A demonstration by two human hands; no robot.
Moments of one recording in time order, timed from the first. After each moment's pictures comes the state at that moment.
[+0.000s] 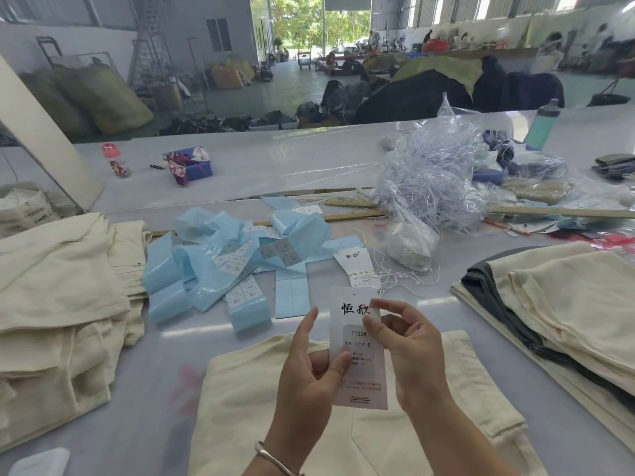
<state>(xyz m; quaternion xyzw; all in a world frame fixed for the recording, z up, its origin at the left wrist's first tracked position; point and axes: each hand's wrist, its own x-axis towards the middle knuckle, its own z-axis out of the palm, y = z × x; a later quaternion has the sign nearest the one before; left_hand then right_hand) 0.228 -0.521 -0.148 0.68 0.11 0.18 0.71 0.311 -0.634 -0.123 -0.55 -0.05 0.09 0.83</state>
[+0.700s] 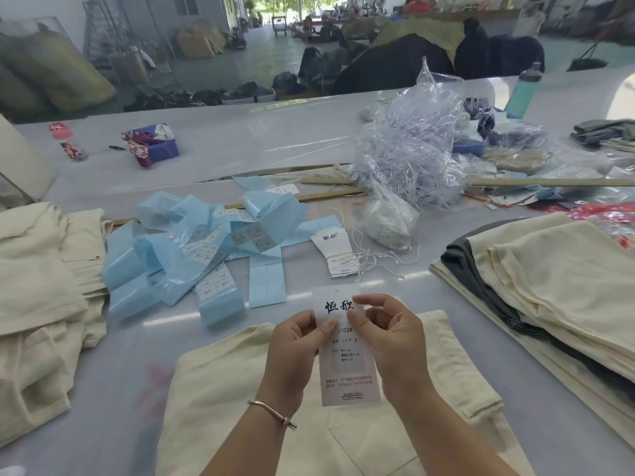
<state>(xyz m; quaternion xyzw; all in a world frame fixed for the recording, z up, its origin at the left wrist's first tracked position) 0.287 -0.518 -0.164 0.61 0.17 0.09 0.77 0.330 -0.647 -0.147 -0.61 -0.04 0.07 0.79</state>
